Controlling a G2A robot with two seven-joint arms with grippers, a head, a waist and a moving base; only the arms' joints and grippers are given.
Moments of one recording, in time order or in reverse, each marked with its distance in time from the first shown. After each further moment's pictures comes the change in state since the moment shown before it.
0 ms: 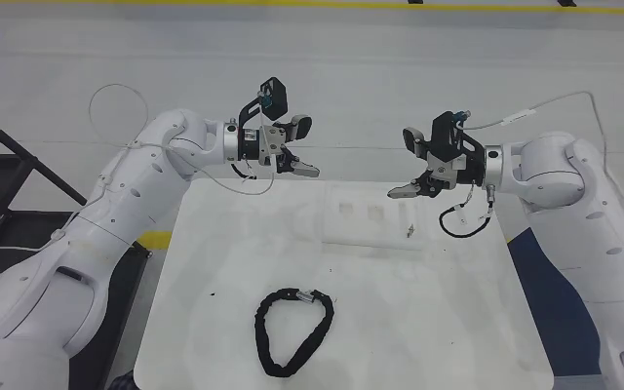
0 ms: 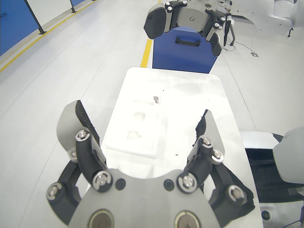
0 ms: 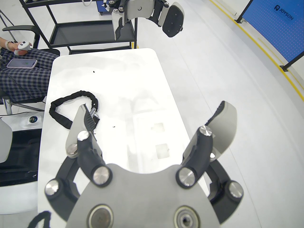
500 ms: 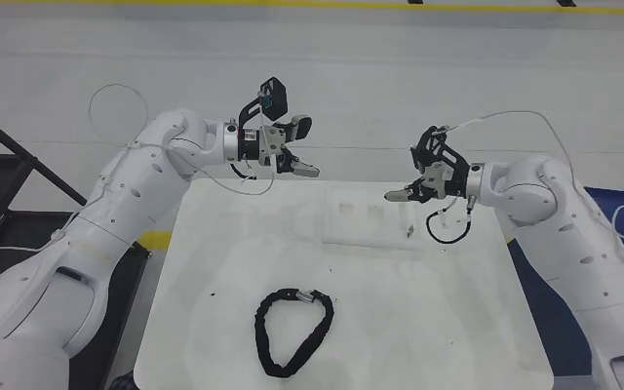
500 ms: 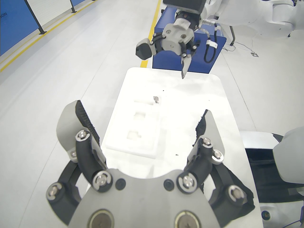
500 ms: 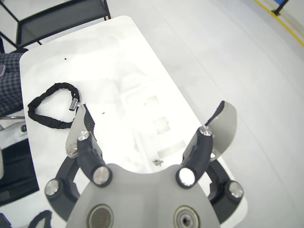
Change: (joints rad) left arm 0.000 0.000 0.000 0.000 0.000 0.000 0.000; right arm -0.061 -0.015 -0.063 0.103 -0.073 0.275 0.009
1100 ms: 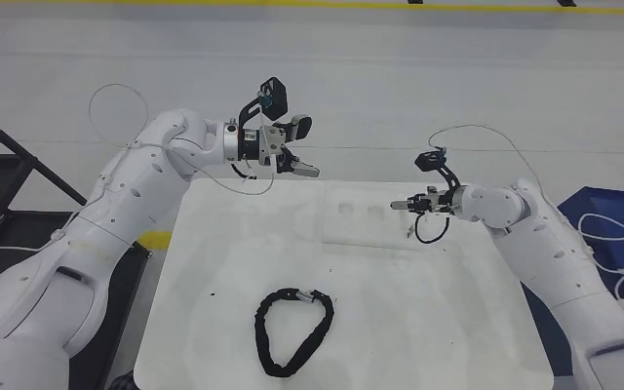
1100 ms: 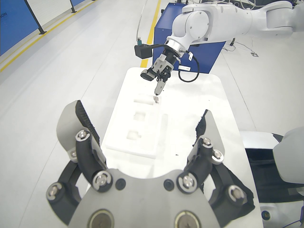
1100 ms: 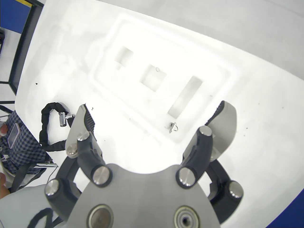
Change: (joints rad) left arm 0.000 0.000 0.000 0.000 0.000 0.000 0.000; right arm 0.028 -0.064 -0.118 0.233 0.153 0.459 0.202
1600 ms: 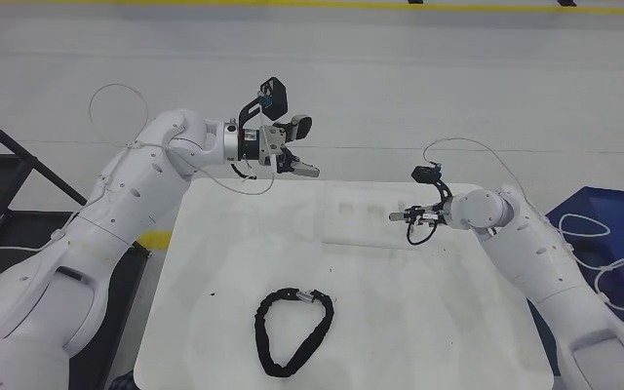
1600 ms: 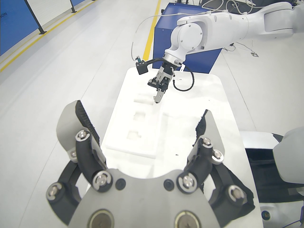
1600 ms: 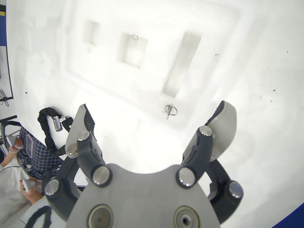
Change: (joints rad) left arm 0.000 0.000 0.000 0.000 0.000 0.000 0.000; right arm 0.030 -0.054 -0.067 0.126 0.060 0.140 0.056
